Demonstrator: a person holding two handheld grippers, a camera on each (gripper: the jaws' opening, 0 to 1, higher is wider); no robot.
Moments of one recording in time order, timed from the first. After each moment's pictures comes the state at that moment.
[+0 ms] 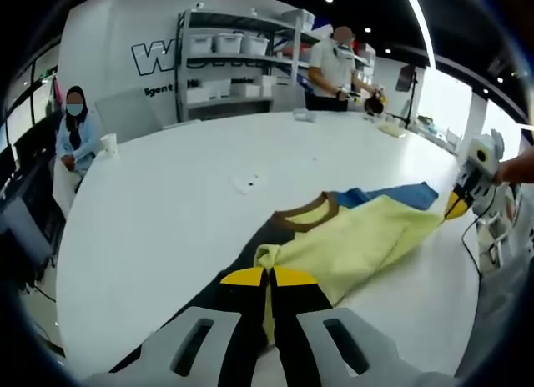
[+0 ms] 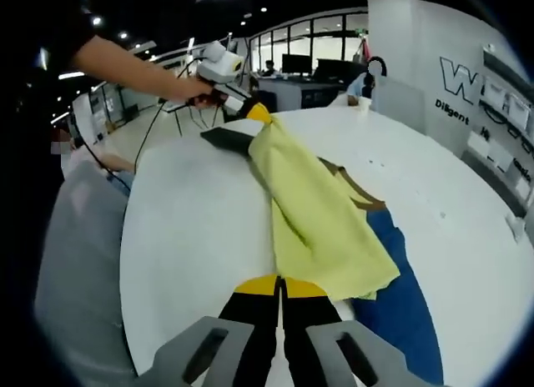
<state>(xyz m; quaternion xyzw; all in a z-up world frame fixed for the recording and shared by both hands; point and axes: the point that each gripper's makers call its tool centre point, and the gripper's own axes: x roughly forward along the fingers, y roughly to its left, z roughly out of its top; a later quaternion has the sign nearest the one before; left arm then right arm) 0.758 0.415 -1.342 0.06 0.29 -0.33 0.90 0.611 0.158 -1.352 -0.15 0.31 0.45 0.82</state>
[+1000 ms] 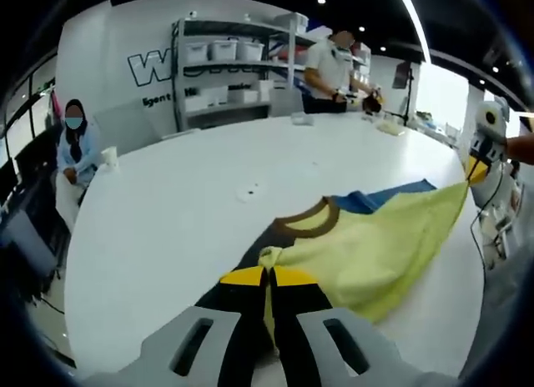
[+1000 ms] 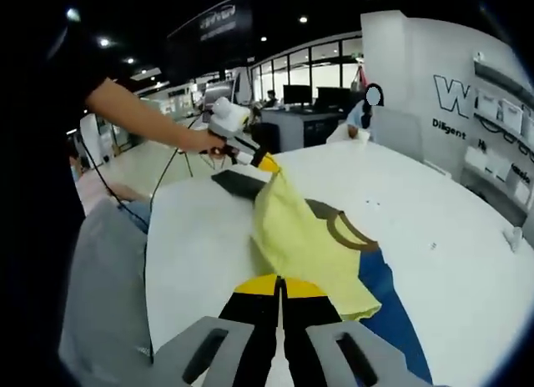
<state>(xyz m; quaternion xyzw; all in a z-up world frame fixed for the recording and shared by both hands) 0.757 0.413 -1.337 0.09 0.27 -0.33 0.90 0.599 0.163 -1.295 -0.11 0.27 0.46 0.84</state>
